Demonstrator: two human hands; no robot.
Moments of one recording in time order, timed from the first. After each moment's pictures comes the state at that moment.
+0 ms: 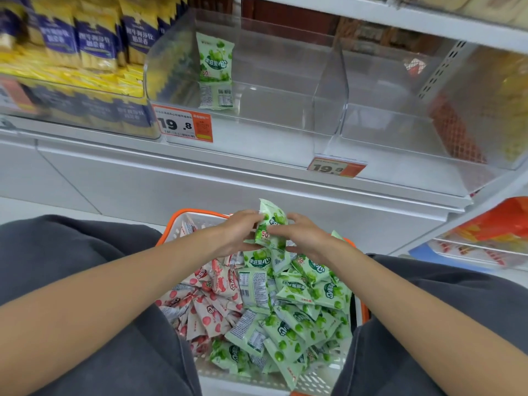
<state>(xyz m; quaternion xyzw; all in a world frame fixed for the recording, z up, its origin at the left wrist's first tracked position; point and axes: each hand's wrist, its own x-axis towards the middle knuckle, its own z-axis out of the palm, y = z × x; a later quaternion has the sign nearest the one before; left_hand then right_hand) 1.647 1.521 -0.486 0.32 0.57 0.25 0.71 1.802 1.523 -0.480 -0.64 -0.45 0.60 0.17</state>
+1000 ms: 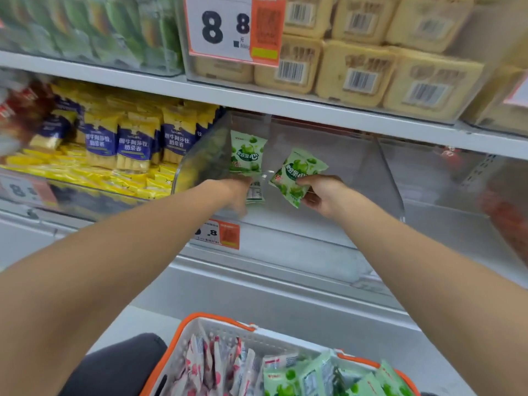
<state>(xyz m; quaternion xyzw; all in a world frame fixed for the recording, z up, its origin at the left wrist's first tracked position) 1.535 1.779 -0.395 0.74 0.65 -0.10 0.14 1.731 1.775 -0.367 -0.62 -0.37 0.56 0.40</state>
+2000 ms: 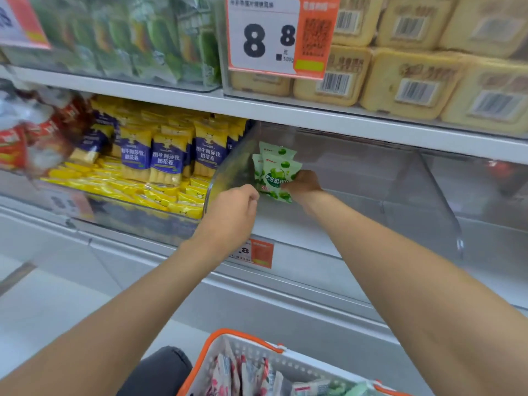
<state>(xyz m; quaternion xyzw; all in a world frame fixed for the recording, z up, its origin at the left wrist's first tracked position) 1.510 1.675 -0.369 0.67 0.69 0.28 0.07 1.638 1.820 -0.392 -0.62 -0.60 0.39 0.31</state>
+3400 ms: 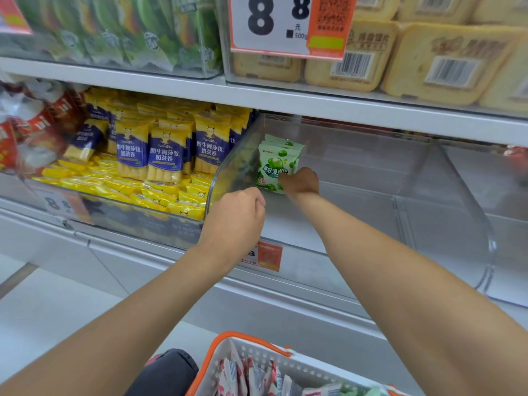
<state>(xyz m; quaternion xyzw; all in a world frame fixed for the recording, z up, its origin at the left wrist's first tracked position) 1.517 1.675 -0.378 0.64 0.71 0.30 0.06 1.618 1.843 -0.418 -0.67 -0.61 0.31 0.29</state>
